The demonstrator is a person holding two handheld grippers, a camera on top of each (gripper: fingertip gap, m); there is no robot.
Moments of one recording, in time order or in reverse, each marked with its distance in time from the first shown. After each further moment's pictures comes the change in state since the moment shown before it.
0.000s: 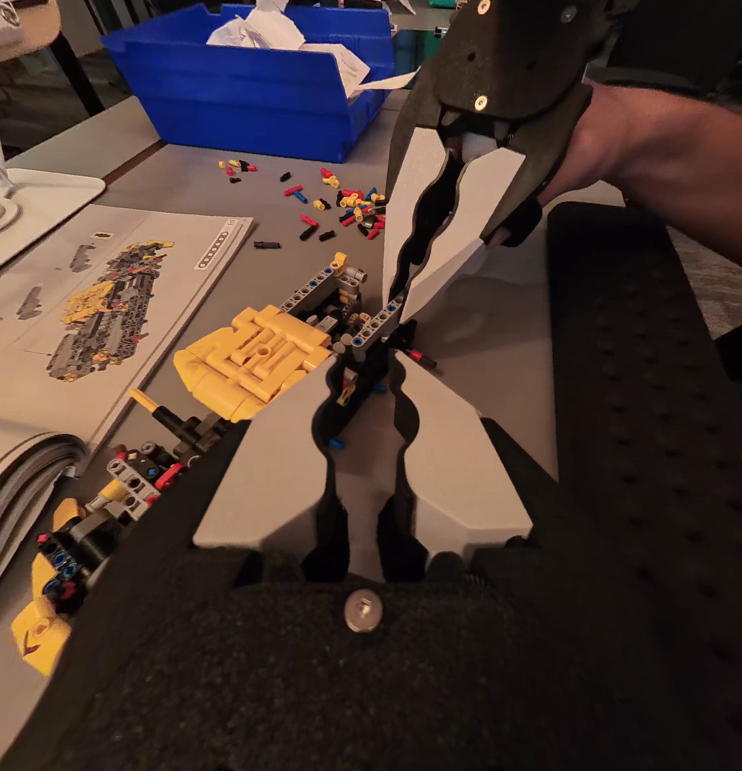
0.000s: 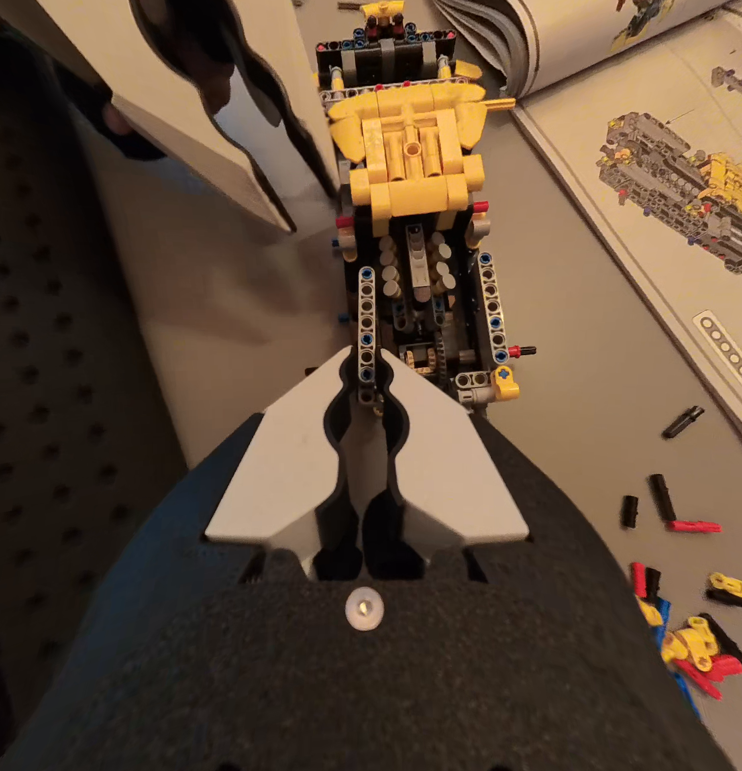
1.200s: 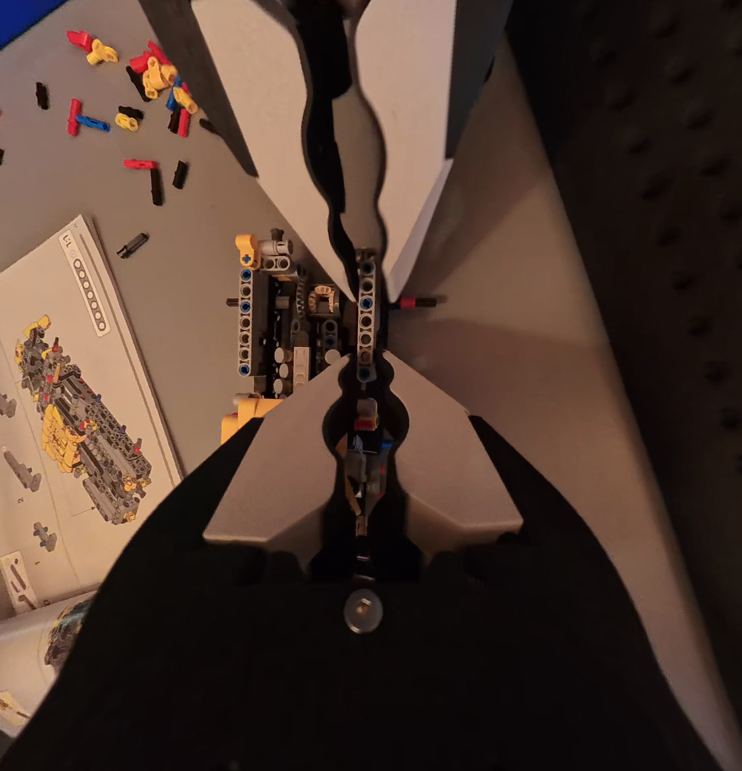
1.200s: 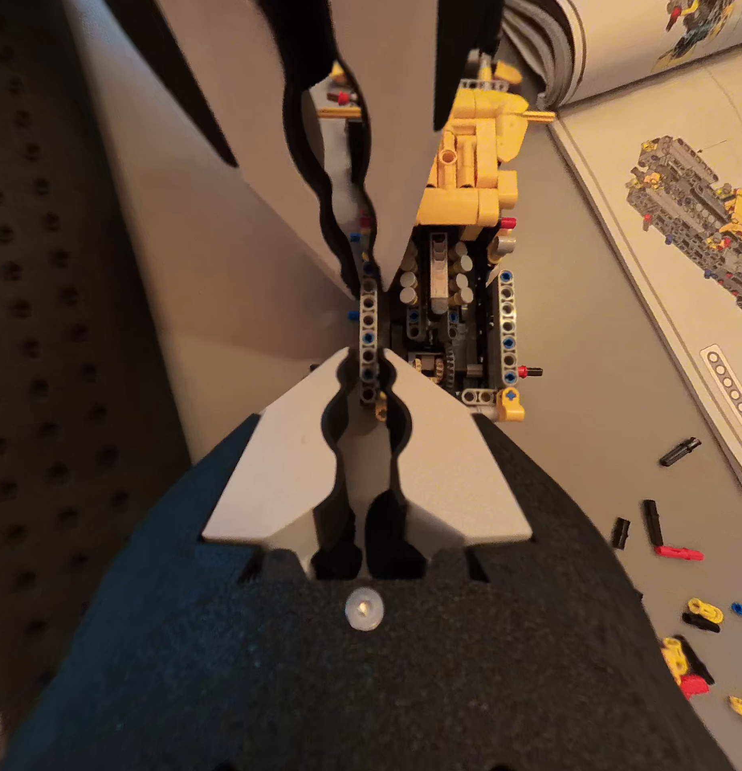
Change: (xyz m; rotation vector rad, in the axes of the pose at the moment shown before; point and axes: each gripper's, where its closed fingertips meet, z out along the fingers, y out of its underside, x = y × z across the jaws) left arm 0.006 0.018 0.032 -0.540 0.308 0.528; right arm -0.008 0.000 0.003 -0.035 -0.024 -0.096
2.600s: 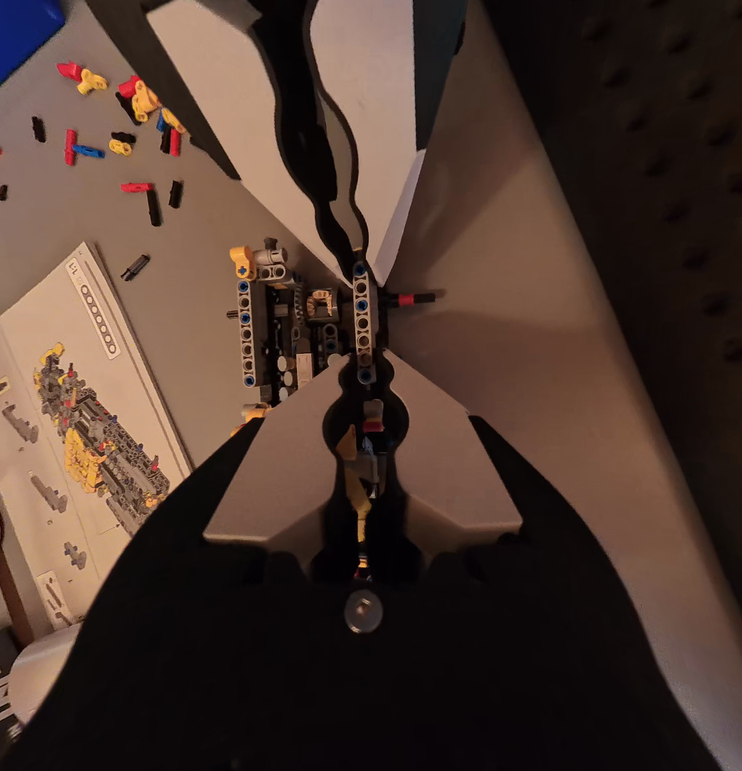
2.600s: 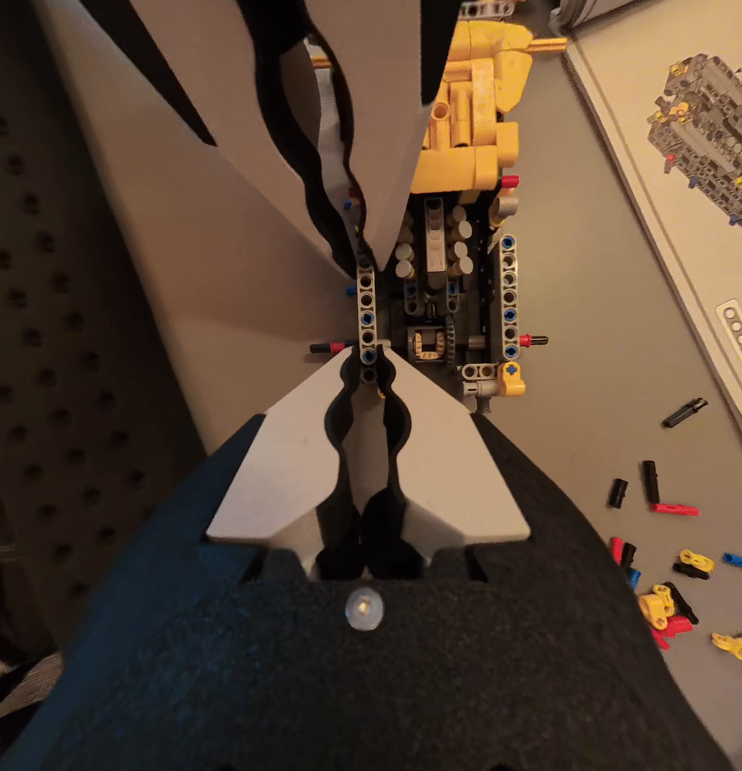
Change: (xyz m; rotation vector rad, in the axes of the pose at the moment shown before) left arm -0.001 -0.001 0.002 -0.007 0.013 0.081; right arm 0.002 0.010 -0.005 -0.127 -0.002 0.052
